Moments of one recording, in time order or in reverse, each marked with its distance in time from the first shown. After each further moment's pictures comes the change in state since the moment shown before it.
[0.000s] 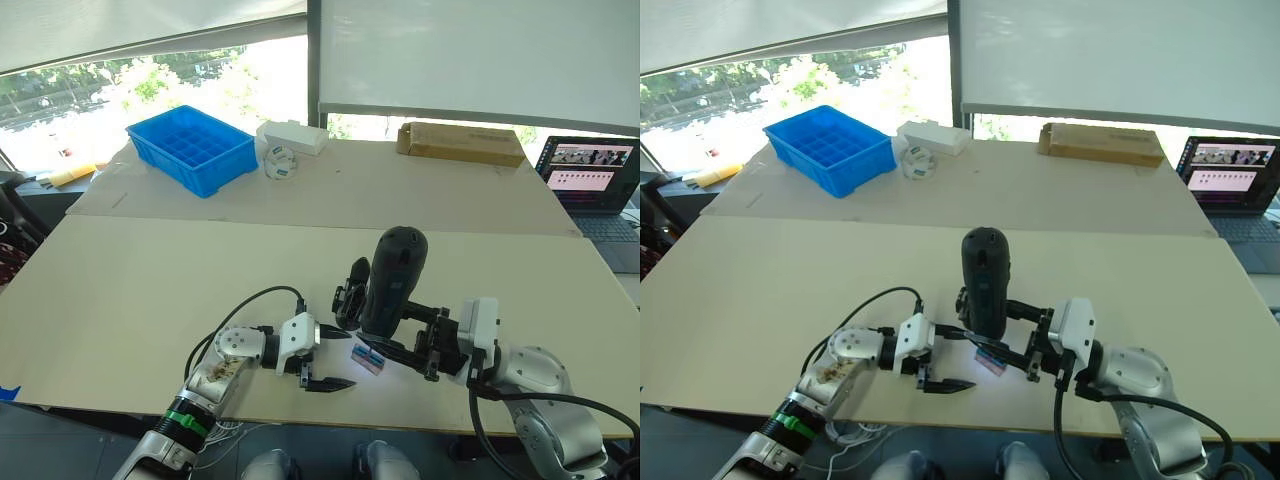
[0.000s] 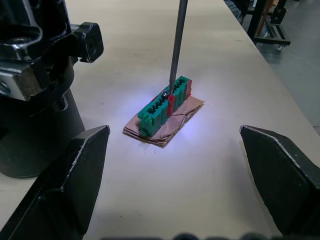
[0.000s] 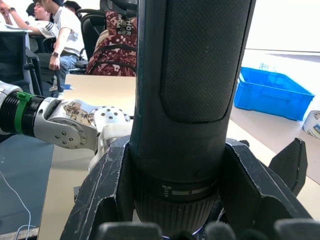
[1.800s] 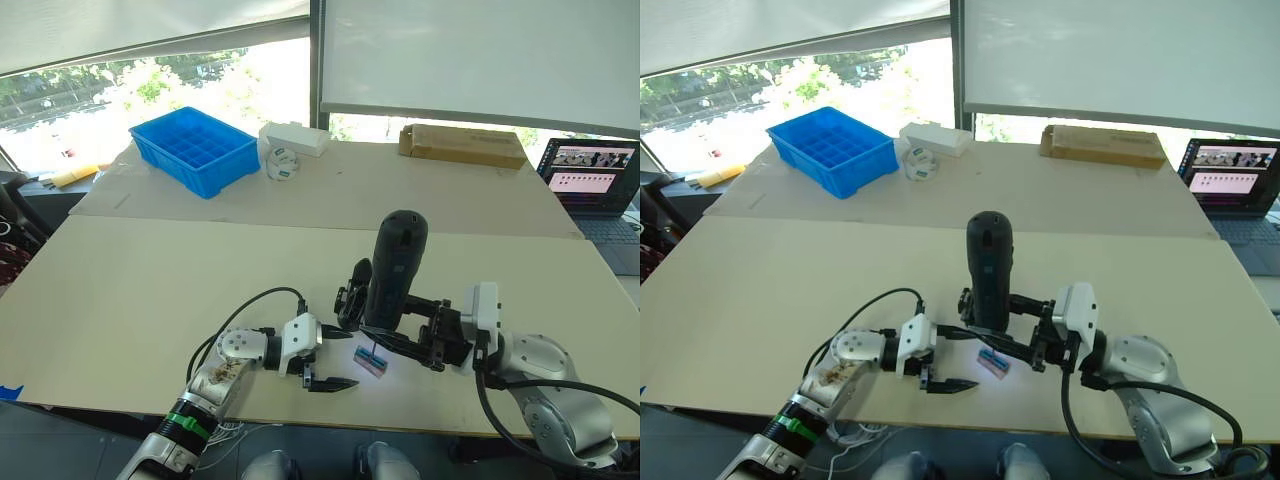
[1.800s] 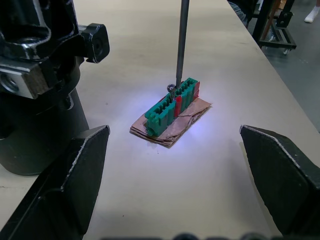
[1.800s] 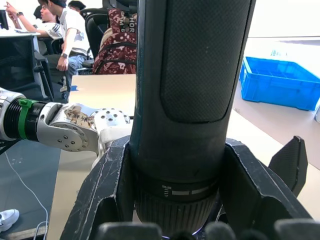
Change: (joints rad) left arm 0.008 -0.012 -0.006 -0.002 0.000 0.003 0.019; right arm -0.052 -0.058 -0.016 0.001 0.089 0.122 -0.009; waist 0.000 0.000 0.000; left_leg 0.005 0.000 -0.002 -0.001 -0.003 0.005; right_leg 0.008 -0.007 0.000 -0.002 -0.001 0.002
